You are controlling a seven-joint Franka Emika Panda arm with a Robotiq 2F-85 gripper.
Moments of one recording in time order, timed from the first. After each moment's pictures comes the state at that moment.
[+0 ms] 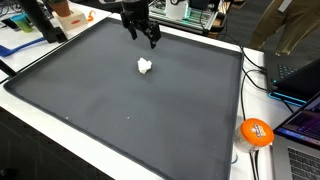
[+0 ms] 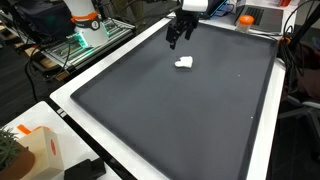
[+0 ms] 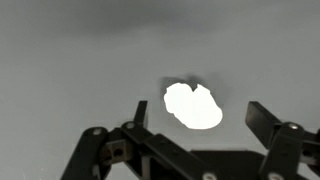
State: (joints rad) arm 0.09 0.25 0.02 -2.10 0.02 2.21 0.25
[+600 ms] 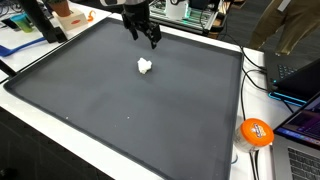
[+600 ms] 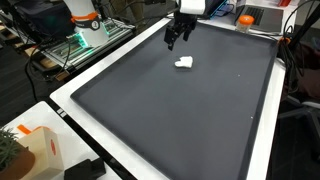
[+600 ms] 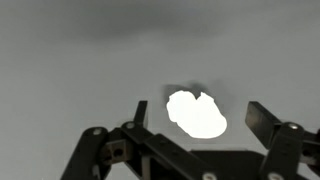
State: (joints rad) arm 0.09 0.25 0.02 -2.12 0.02 2.22 0.25
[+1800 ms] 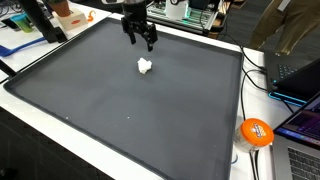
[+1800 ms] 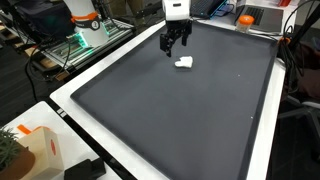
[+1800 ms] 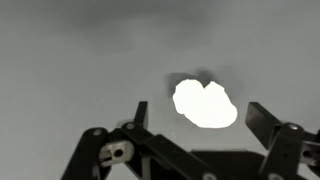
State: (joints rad) arm 0.05 0.19 0.02 -2.31 0.11 2.53 0.16
